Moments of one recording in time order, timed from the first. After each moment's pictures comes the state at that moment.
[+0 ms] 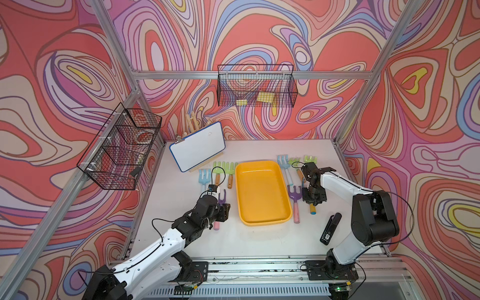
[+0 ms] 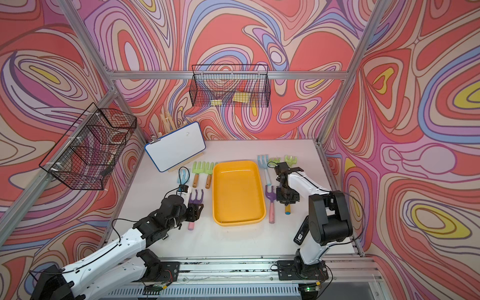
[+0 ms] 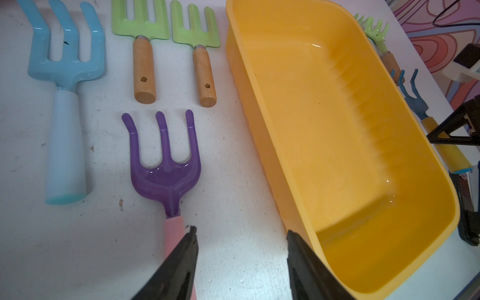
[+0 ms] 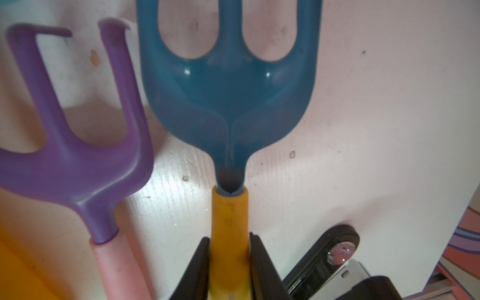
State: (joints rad) left arm -0.62 0.88 0.45 -0.25 -0.09 -0.49; right arm 0.16 1.66 1.08 -0.97 0.18 0.27
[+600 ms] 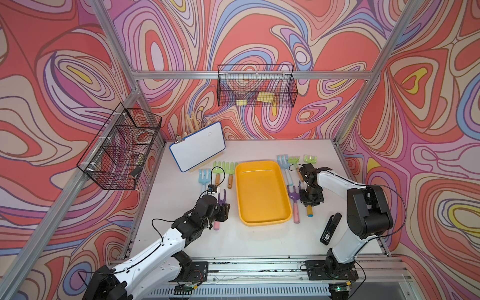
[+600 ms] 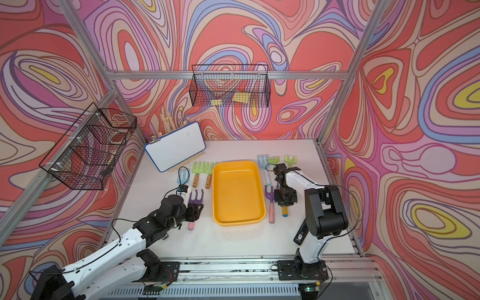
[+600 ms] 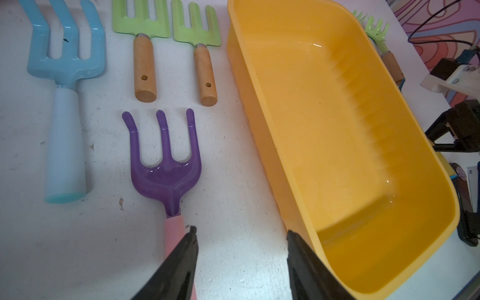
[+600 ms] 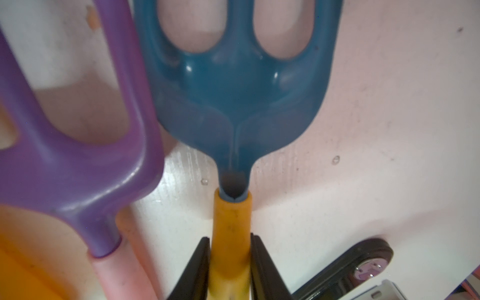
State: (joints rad) left arm -0.61 0.88 0.45 -0.25 -0.09 -0.49; right arm 0.16 1.74 1.10 -0.97 0.10 0.24
